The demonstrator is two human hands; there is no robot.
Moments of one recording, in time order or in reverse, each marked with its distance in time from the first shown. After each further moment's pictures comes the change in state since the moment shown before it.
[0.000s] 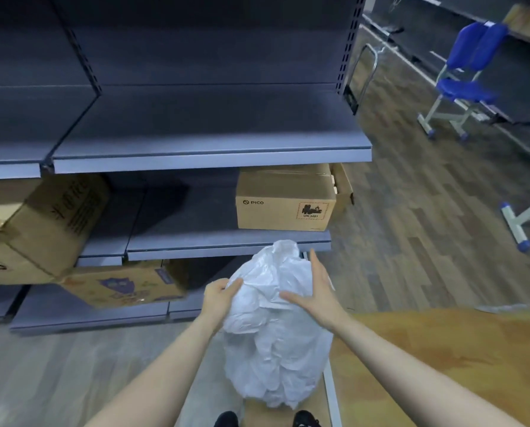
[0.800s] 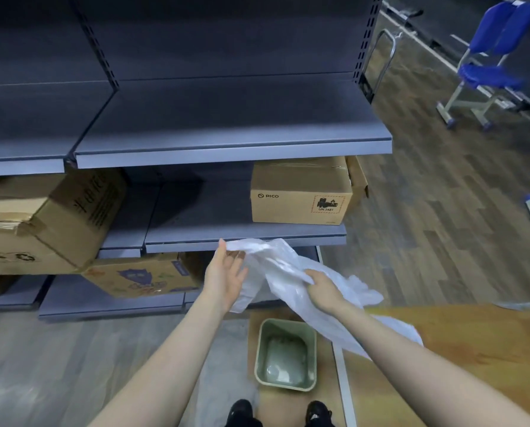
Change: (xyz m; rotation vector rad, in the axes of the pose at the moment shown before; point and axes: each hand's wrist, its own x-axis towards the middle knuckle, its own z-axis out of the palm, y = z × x) left_hand -0.009 0.052 -0.024 -0.844 -0.041 -0.267; right_hand 0.028 -0.002 0.026 -0.236 -0.124 0.199
